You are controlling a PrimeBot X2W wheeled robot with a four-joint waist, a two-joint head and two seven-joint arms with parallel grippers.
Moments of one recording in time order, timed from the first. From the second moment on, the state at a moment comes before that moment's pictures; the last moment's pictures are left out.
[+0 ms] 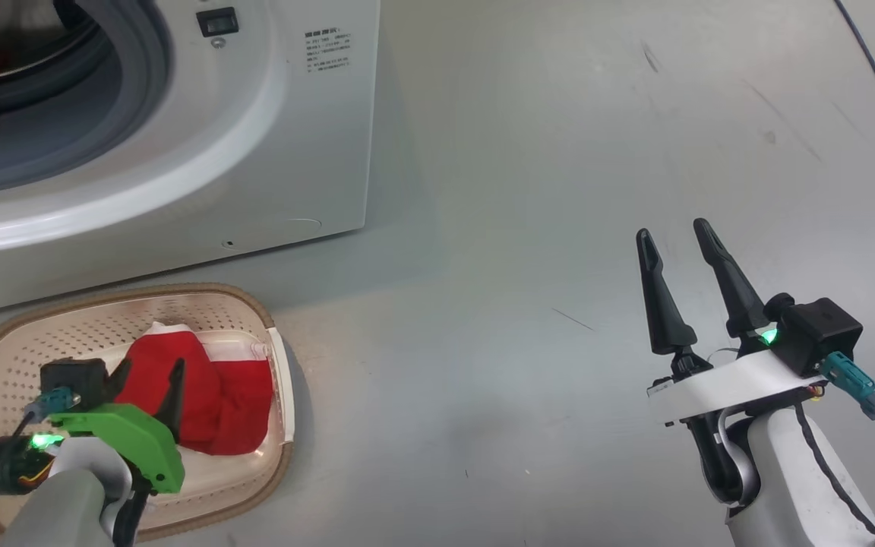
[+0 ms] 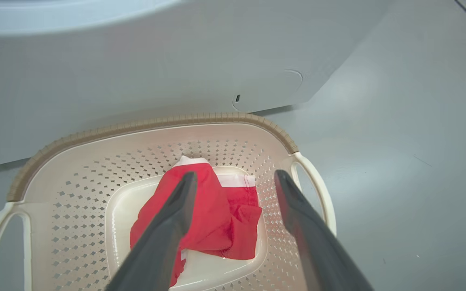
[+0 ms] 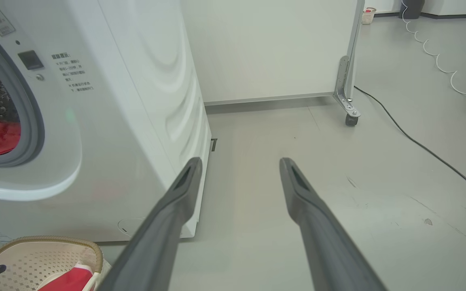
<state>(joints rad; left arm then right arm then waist) -0.48 0.25 -0.46 0.96 -0.65 -0.12 -0.22 -0.19 -0.04 0.18 0.15 0.33 0.10 -0.25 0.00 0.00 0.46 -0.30</state>
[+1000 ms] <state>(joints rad) -0.39 0.20 -0.36 0.61 -0.60 -0.12 -0.25 -0.08 -0.05 0.10 0.19 0.32 0.10 -0.25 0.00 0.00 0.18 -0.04</state>
